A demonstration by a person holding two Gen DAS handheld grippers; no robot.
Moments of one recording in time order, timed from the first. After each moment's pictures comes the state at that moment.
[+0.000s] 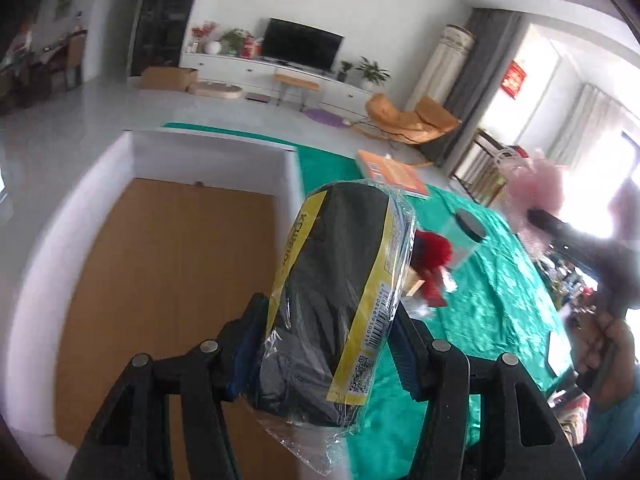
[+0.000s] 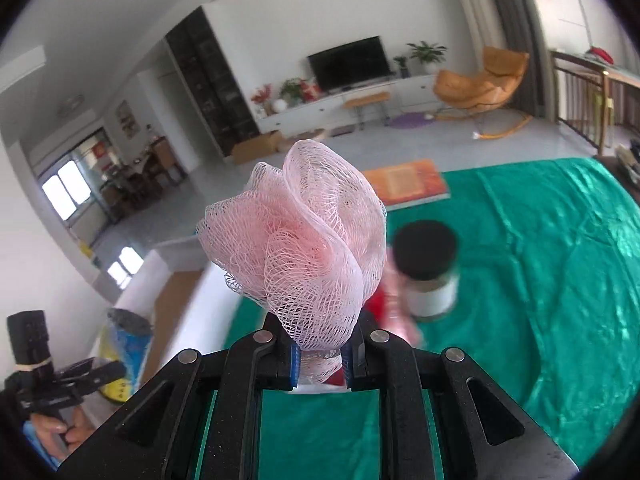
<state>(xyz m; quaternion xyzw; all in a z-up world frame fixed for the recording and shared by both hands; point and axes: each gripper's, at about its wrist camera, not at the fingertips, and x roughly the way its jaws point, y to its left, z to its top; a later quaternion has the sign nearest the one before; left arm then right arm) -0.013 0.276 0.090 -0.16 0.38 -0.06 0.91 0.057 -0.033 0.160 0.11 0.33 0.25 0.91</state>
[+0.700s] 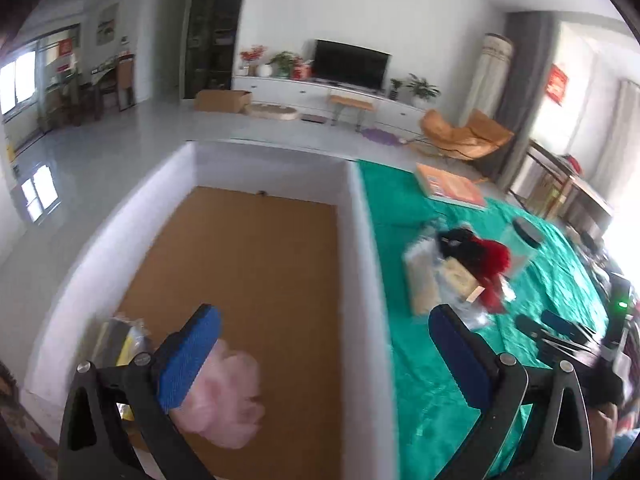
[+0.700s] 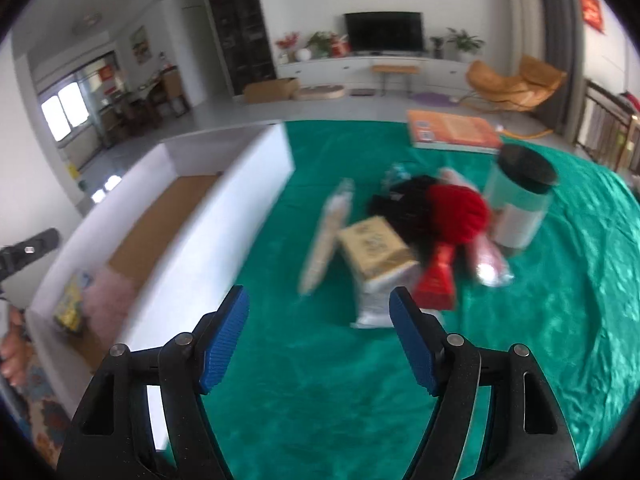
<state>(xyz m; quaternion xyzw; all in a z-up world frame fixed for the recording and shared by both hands) -0.016 0.215 0.053 -0.10 0.35 0.00 0.93 0.048 0.007 0.029 -0.01 0.38 0.13 0.92</state>
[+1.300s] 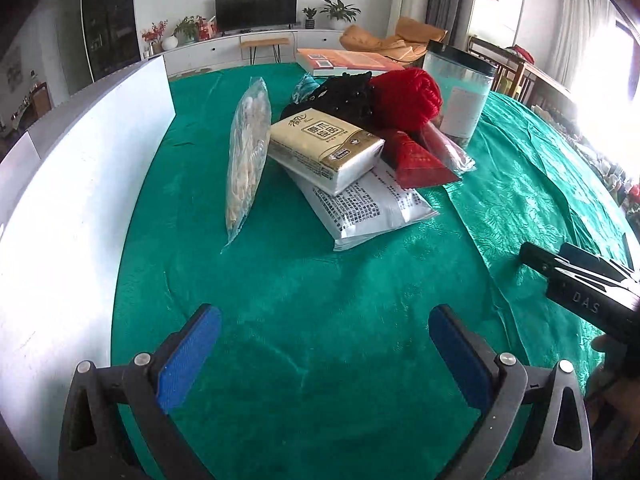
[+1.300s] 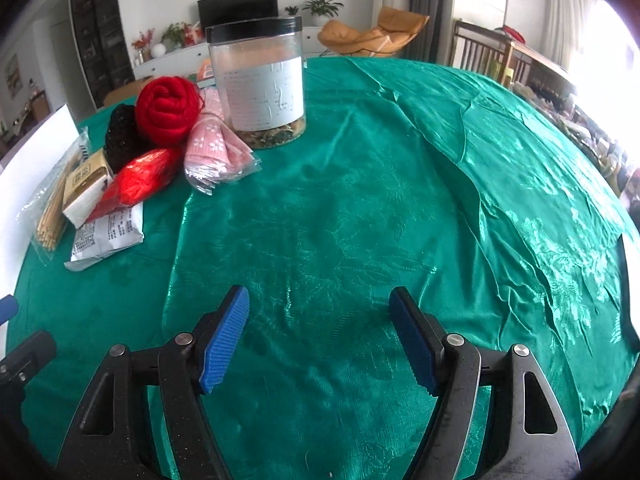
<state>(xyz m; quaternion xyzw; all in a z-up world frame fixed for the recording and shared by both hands) 0.061 0.045 -0.076 0.00 0.44 -0.08 0.89 0.043 -0.128 -0.043 0.03 0.43 -0.05 0.90</state>
